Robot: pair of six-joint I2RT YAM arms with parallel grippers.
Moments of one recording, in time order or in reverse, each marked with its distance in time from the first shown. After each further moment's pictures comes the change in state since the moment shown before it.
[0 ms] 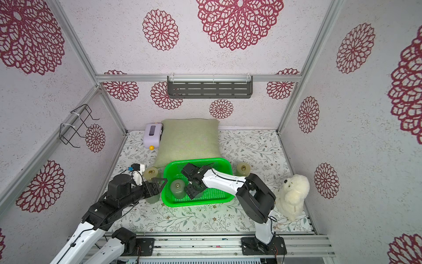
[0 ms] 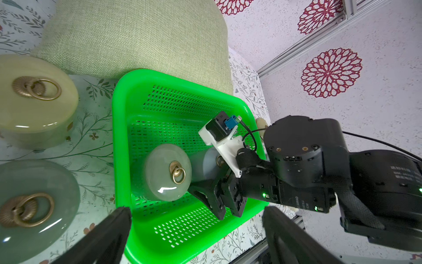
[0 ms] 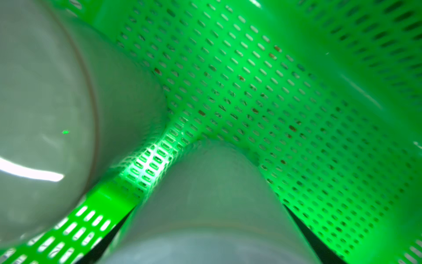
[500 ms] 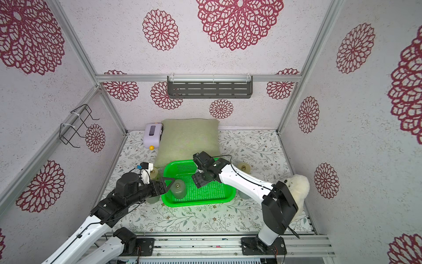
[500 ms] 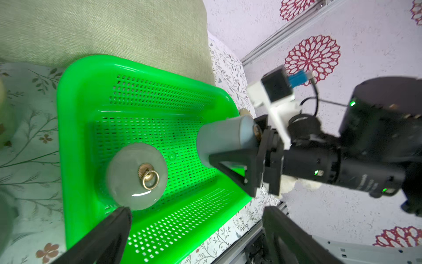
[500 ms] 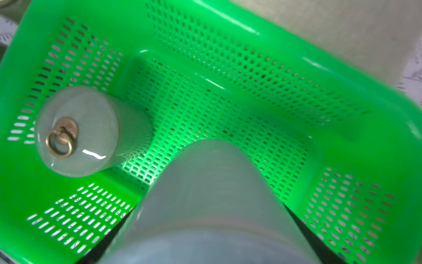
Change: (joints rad) left arm -0.123 0.104 -0.026 0.162 0.004 -0.053; right arm -0.135 -0.240 -0.020 -0.034 0.009 0.003
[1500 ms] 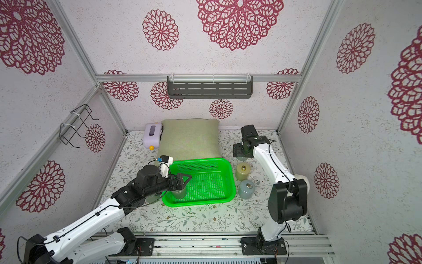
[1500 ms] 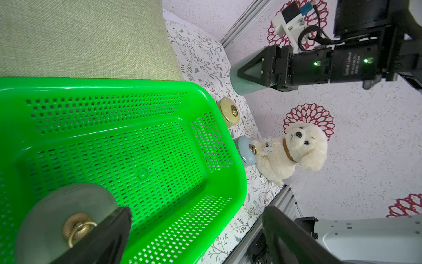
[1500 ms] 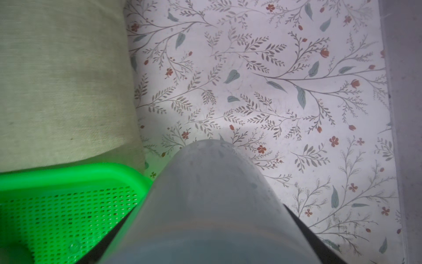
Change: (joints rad) left arm -0.175 0.259 0.112 0.173 -0.073 0.070; right arm -0.599 0.080 0.180 -0.080 0.012 -0.031
